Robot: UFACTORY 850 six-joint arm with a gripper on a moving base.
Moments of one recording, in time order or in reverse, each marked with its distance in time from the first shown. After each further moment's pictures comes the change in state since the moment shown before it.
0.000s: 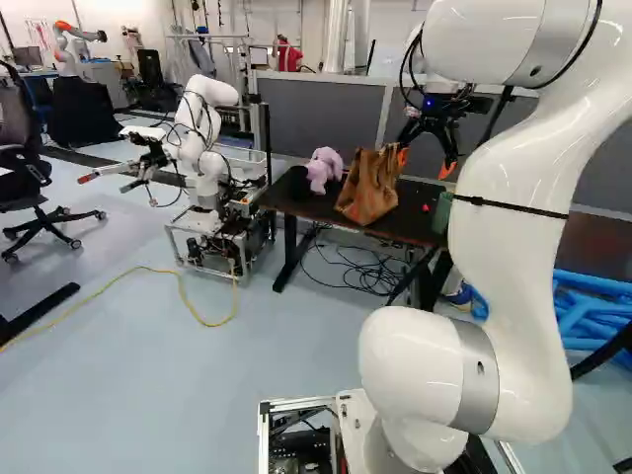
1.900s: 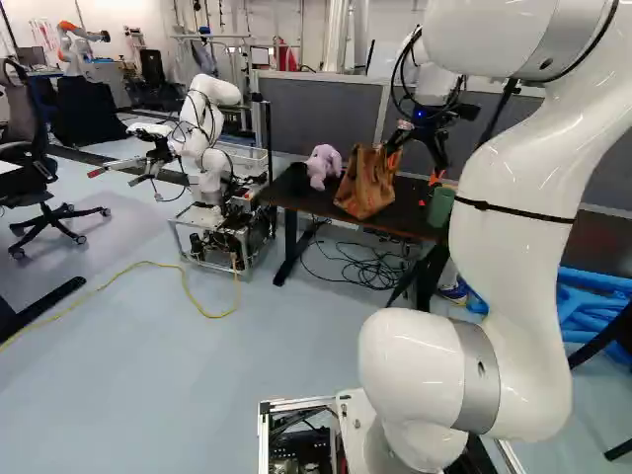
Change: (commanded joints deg) arm 2.4 4.0 9.2 0.3 13.0 -5.0
